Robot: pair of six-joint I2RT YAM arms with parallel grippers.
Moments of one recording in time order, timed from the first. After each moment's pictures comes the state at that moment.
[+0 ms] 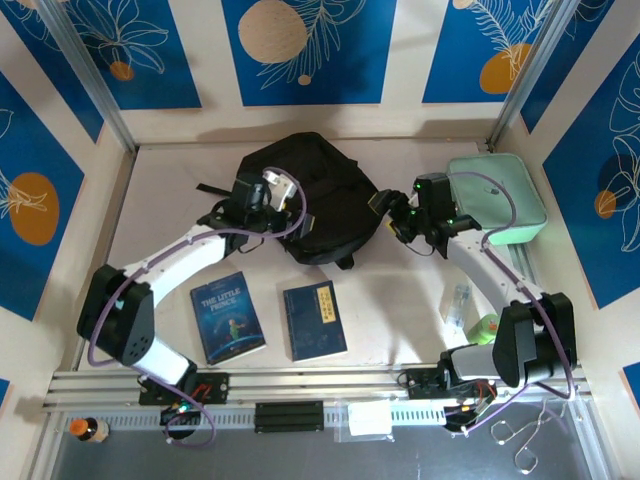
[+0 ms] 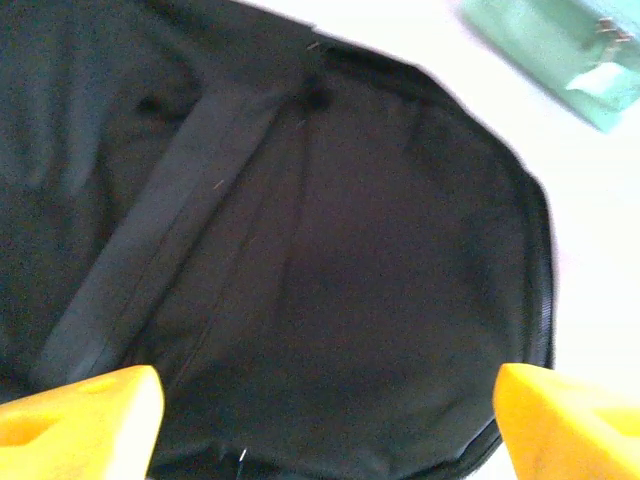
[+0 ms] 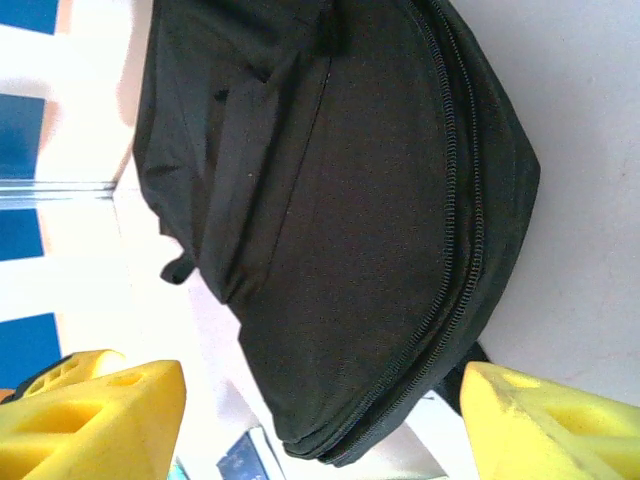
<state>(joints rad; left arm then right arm) -0.51 1.51 1.06 -0.19 0.19 -0.11 0.25 1.35 0.97 -0.36 -0.34 0.96</state>
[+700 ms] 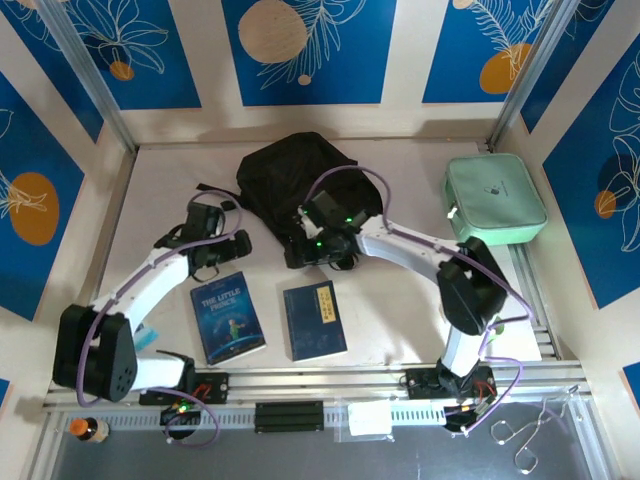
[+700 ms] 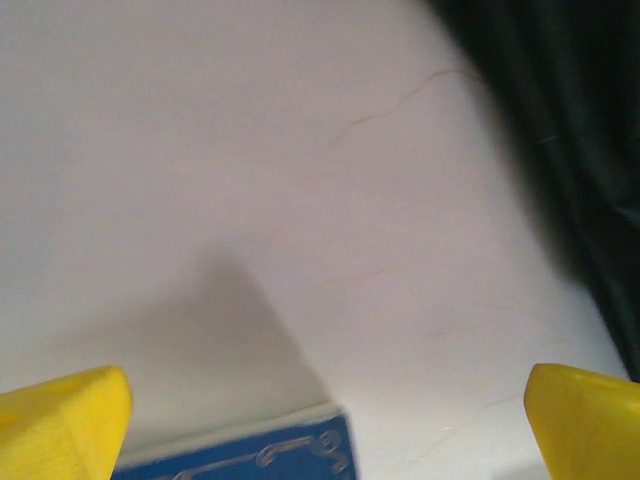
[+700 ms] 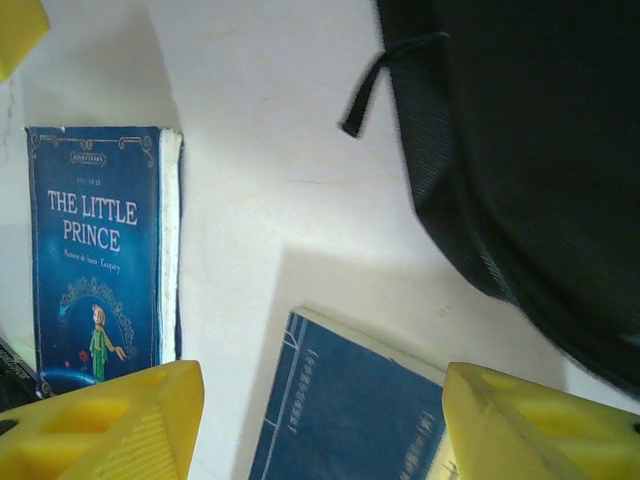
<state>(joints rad) -0.24 1.29 0.81 -0.54 -0.04 -0.52 0.81 1.80 1.36 -0.63 -0.25 0.48</state>
